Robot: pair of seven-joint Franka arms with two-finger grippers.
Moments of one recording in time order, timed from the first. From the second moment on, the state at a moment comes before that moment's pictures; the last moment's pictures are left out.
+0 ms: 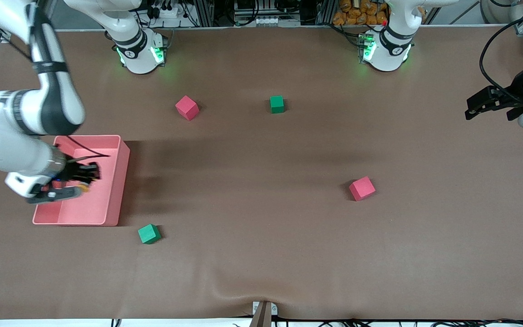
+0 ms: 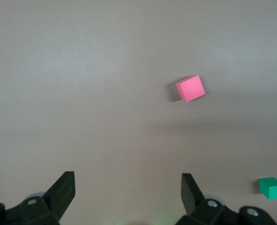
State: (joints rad) left arm -0.07 -0.01 0.02 -1.57 0.00 1.53 -0.02; right arm 0.07 0.29 0.00 -1.81 0.01 2.01 -0.17
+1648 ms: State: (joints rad) left arm -0.07 -0.01 0.02 -1.57 0.00 1.53 -0.02; right arm 0.80 0.89 -0.03 -1.28 0.17 2.28 0.46
